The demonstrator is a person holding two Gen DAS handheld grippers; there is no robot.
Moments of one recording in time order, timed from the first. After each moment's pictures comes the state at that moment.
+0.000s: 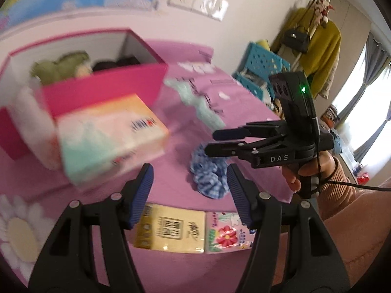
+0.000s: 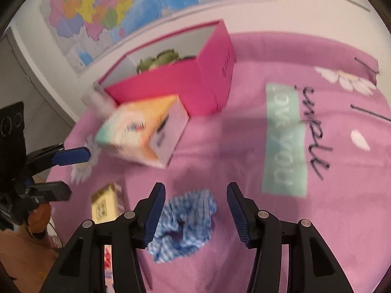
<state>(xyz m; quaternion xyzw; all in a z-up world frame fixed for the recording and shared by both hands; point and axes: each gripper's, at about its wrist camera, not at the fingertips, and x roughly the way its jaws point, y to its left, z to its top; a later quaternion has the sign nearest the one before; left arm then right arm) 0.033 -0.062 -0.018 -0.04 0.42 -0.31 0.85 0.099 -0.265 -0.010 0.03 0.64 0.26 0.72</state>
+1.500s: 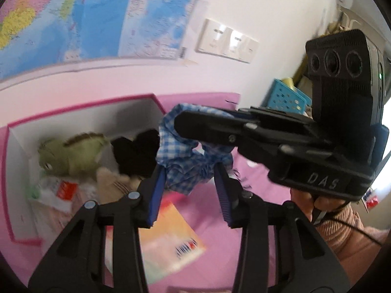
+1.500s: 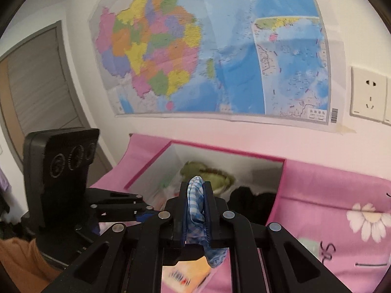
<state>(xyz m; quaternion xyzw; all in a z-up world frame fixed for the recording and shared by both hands) 0.164 -0.051 0.051 -0.06 0.38 -0.25 0.89 0.226 -0.174 0.068 0.03 0.48 0.37 0.80</state>
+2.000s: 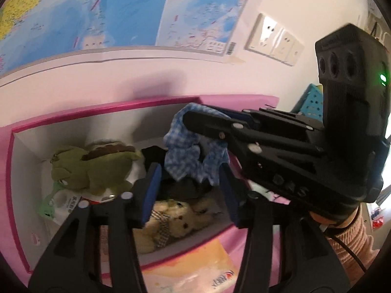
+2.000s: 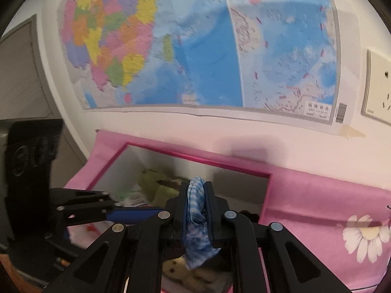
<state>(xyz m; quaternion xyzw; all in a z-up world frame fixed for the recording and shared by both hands) 0.229 -0.049 0.029 -0.06 0.42 -0.17 0.89 0.293 -0.150 0.003 -0.01 0.52 0.31 0.80</state>
